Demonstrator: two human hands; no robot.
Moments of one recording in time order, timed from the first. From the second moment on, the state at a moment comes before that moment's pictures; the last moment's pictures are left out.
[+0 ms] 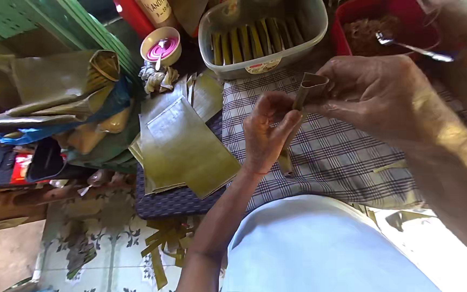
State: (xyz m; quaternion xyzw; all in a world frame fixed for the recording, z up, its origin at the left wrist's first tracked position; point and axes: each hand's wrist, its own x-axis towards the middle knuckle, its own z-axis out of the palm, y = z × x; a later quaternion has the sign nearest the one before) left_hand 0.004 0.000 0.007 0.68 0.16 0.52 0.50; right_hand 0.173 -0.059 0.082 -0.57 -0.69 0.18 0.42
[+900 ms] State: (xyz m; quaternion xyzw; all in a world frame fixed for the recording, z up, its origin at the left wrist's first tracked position) left_hand 0.014 0.008 0.012 0.65 0.17 0.56 0.49; right_hand 0.150 -0.074 0.039 -0.57 -0.59 0.13 0.55
